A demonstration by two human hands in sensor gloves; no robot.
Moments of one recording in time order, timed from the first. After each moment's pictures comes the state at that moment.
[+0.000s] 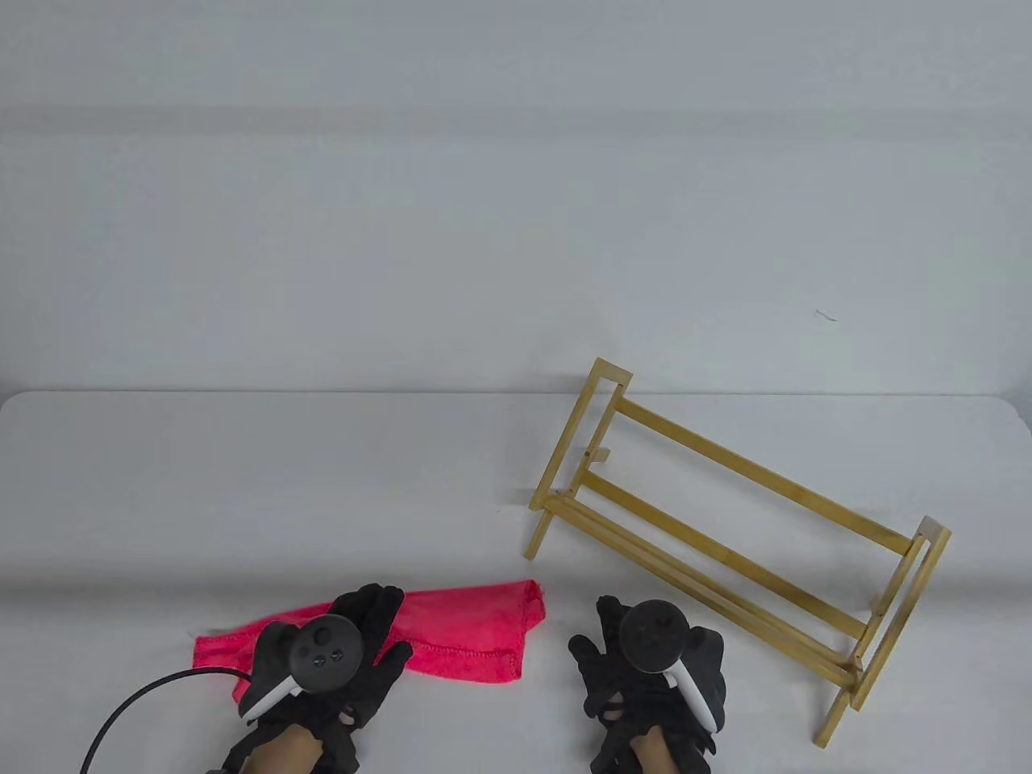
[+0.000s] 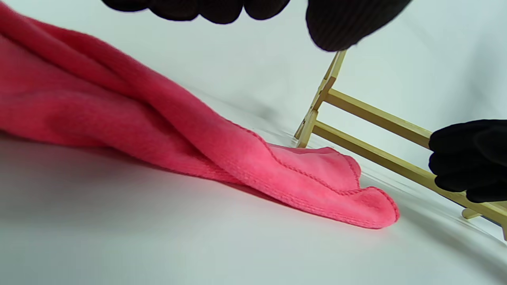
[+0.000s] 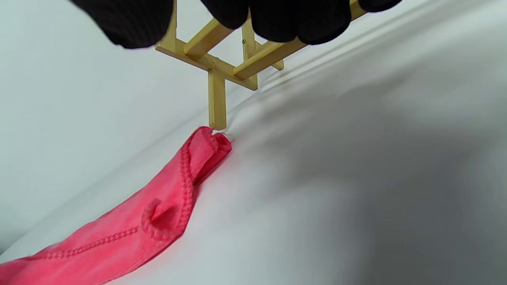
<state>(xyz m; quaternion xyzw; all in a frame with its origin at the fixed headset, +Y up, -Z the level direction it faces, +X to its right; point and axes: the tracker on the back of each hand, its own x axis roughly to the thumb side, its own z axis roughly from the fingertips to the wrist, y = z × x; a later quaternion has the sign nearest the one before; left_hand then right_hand) -0.230 -0.736 -0.340 -0.03 -0.18 0.21 0.96 0.119 -0.737 -0.336 -0.04 0.09 0.95 0.30</state>
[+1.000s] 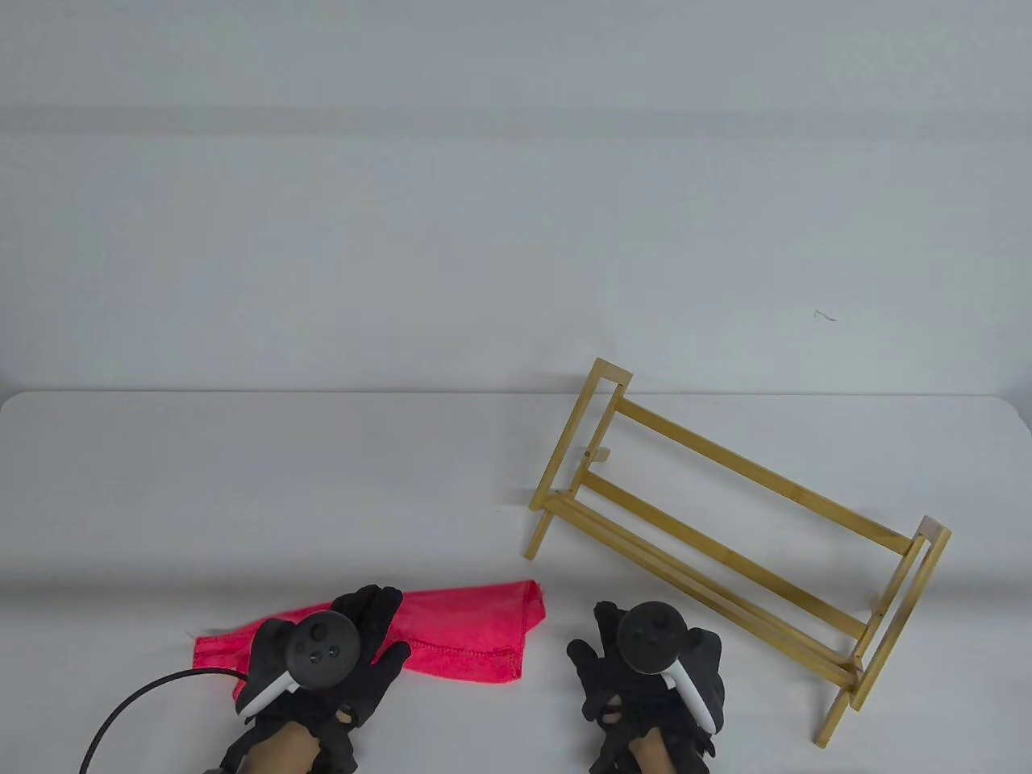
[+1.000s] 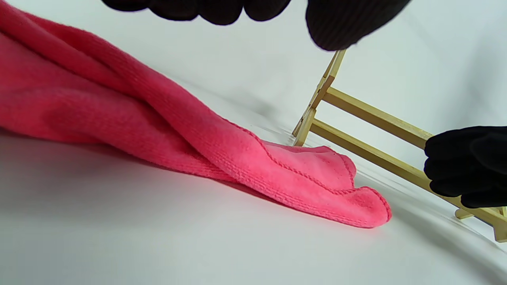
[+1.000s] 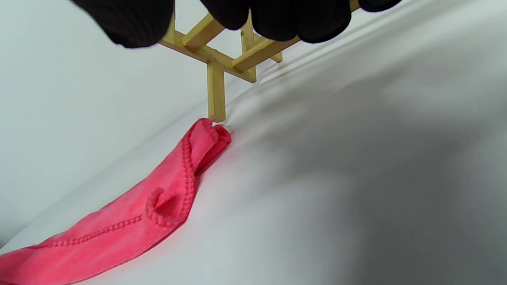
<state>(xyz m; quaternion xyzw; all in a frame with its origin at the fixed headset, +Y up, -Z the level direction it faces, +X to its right) -0.229 -0.734 -0.341 -0.04 -0.19 0.21 0.96 0.118 -0.739 -0.334 -0.04 0.10 0.95 0.31</state>
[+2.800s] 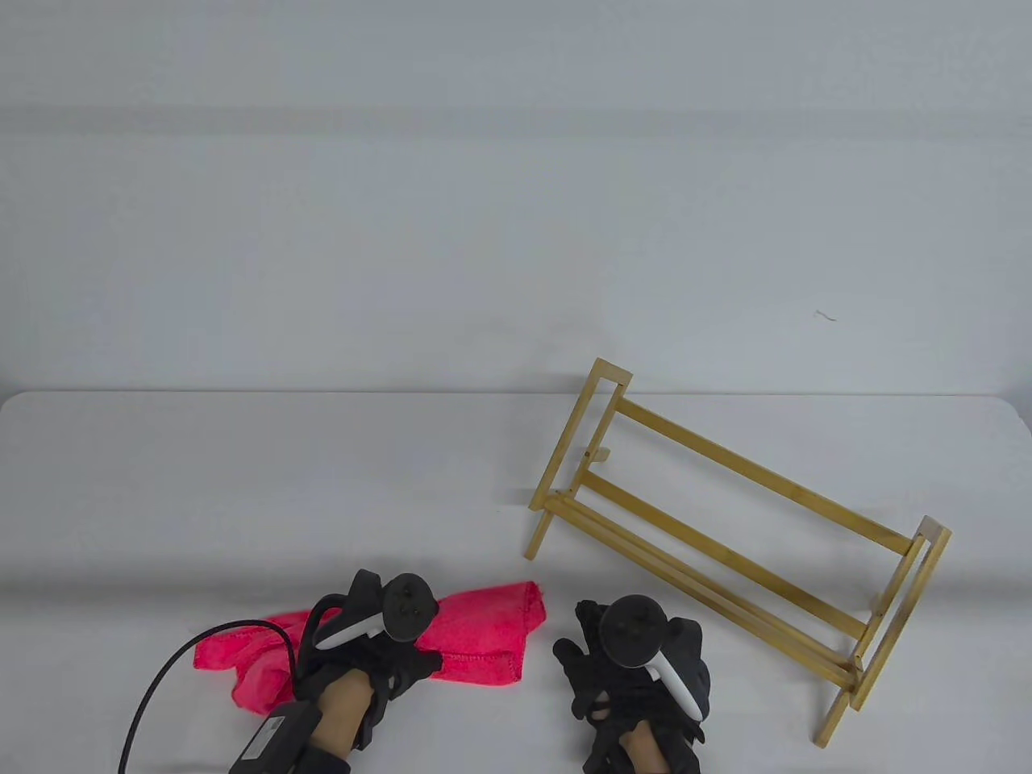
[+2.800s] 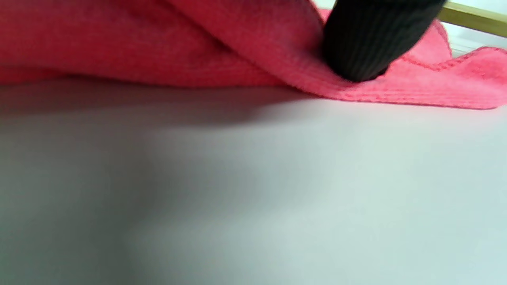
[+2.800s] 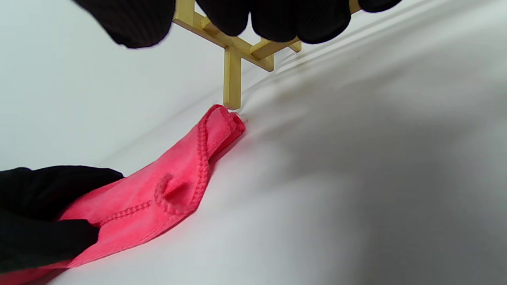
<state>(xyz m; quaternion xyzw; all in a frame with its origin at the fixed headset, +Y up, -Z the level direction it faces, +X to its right) -0.177 -0.767 -0.394 -0.19 -0.19 0.04 0.96 0.105 -0.740 -0.342 0.00 0.11 0.95 0.28</state>
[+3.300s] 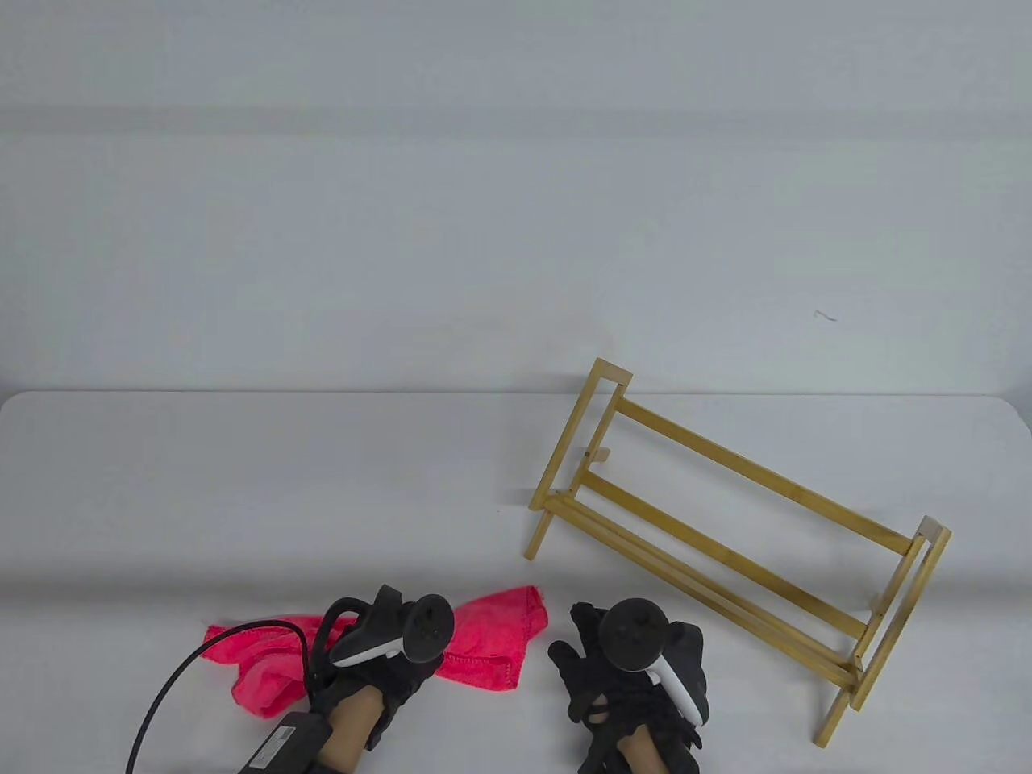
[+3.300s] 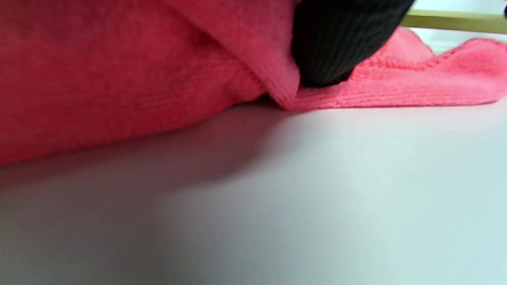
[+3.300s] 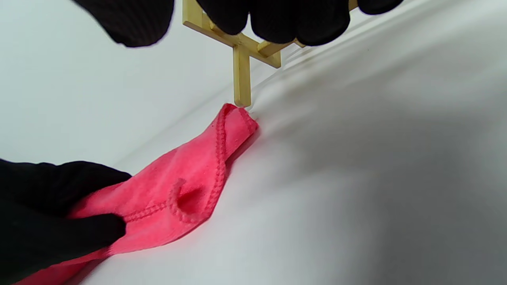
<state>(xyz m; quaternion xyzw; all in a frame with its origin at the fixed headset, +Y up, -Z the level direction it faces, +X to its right) -0.160 -0.759 -0.381 -0.12 -0.22 -0.01 0.97 0.100 -0.740 -0.339 0.00 0.12 0.94 0.31</state>
